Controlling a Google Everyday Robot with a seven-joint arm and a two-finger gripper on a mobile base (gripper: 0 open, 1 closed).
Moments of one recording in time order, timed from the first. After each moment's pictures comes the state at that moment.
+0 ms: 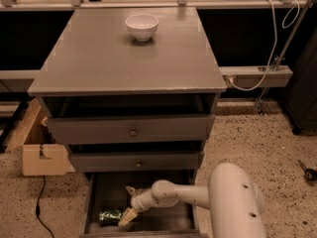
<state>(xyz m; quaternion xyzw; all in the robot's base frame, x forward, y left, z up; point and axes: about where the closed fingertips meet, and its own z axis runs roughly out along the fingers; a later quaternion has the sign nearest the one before) 0.522 0.165 0.178 -0.60 0.67 0.31 0.31</state>
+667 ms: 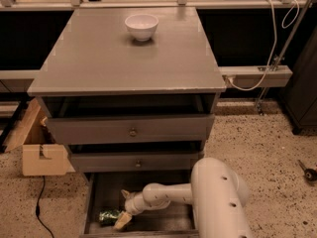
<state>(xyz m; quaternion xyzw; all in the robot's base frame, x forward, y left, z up) 0.515 0.191 0.150 -0.60 0.68 0.29 0.29</state>
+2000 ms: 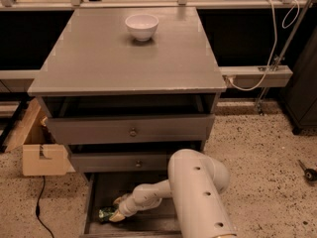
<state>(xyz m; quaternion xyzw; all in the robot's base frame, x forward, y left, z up) 0.510 0.218 0.133 -0.63 0.69 0.26 0.26</state>
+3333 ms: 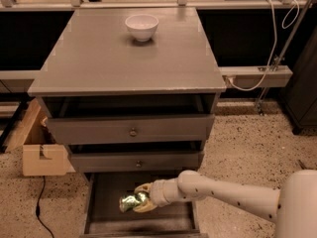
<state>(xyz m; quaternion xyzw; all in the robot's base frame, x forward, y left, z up) 0.491 0.081 0.351 -0.65 0.61 0.28 0.37</state>
